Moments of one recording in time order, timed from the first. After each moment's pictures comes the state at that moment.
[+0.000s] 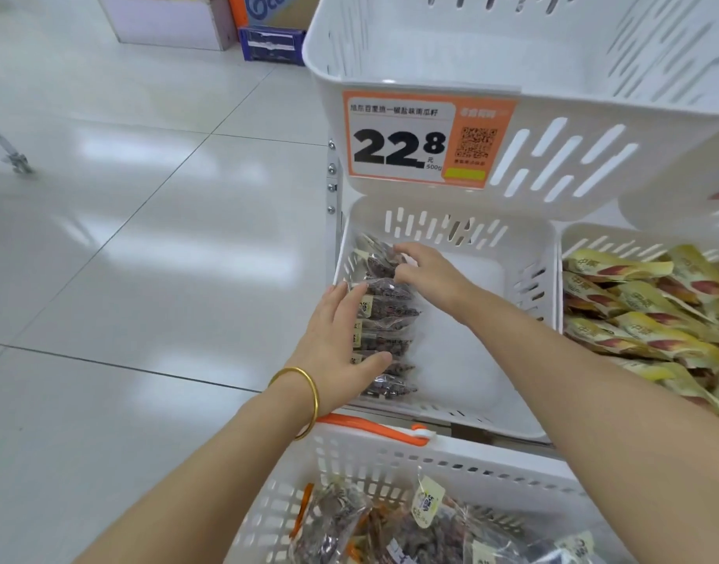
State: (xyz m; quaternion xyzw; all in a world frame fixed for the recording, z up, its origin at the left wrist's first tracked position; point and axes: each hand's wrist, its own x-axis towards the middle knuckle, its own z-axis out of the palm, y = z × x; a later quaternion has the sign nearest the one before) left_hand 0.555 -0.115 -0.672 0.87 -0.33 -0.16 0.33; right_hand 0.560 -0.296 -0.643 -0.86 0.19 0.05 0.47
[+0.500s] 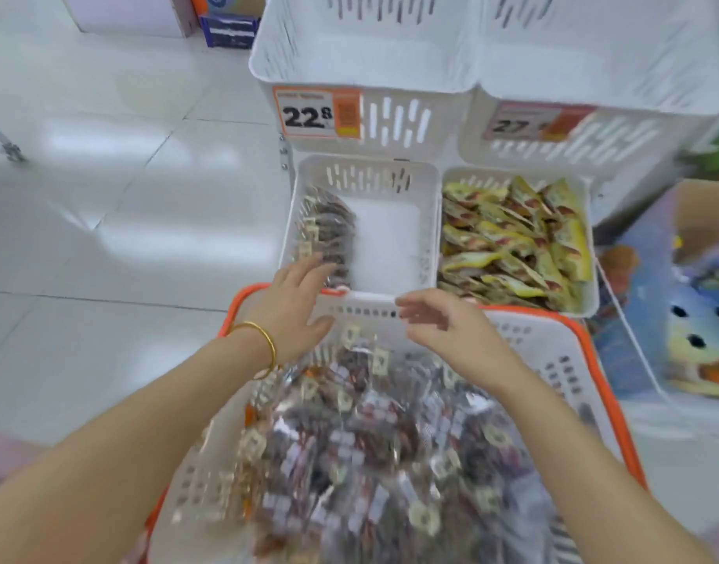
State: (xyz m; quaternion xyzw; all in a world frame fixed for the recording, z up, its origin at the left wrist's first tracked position) left_hand 0.416 -0.068 -0.583 0.89 -0.43 -0.09 0.15; right_hand 0.272 -0.242 -0.571 -0.84 0.19 -0.01 0.51
